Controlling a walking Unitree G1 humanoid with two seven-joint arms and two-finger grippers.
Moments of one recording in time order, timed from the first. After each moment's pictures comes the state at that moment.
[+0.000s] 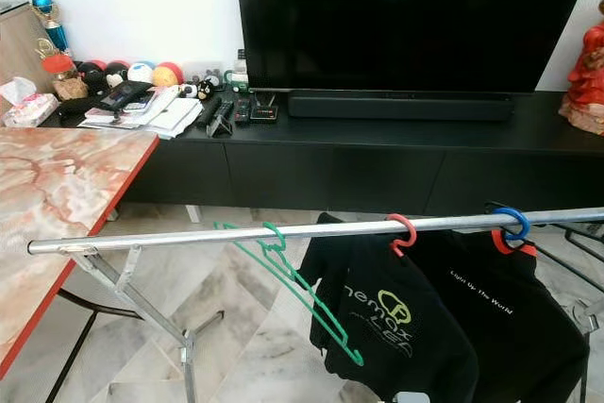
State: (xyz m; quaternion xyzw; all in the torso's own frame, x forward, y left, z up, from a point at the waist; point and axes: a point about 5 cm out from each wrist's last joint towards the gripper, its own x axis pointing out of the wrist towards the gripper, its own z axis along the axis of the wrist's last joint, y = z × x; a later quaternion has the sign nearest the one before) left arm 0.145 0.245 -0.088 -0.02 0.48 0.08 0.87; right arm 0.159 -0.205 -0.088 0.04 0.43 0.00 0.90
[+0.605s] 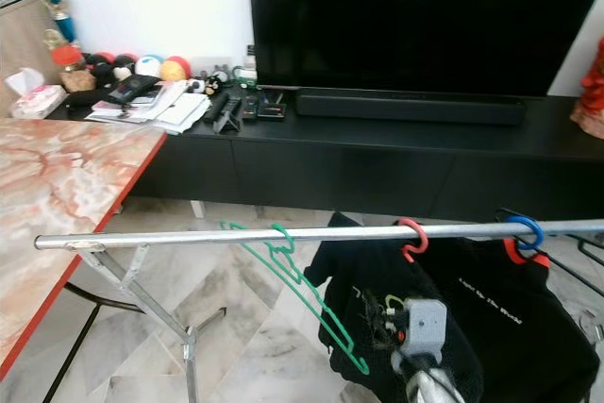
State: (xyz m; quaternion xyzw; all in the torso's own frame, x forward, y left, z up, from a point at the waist) left arm 0.141 0.241 -0.091 -0.02 0.49 0.08 0.87; right arm 0.223 -0.198 -0.012 0.04 0.12 0.04 0.99
